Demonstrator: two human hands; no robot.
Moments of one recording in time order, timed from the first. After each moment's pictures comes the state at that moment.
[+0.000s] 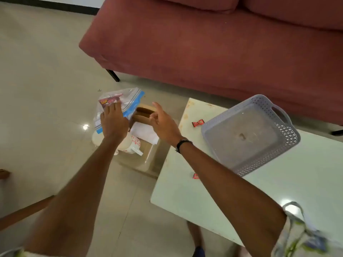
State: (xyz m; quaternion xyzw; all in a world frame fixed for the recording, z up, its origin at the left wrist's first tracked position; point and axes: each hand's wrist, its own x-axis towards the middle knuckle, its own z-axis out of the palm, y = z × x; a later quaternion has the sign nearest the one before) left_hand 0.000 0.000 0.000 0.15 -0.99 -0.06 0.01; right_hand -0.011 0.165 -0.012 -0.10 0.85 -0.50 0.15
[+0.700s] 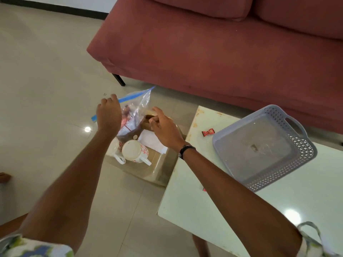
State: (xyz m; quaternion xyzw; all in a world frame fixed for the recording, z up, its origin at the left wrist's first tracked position) left_hand -0.051 -0.055 0.012 0.11 -0.99 0.06 0.03; right_hand -0.030 0.130 -0.006 -0.12 0.83 -0.52 0.16
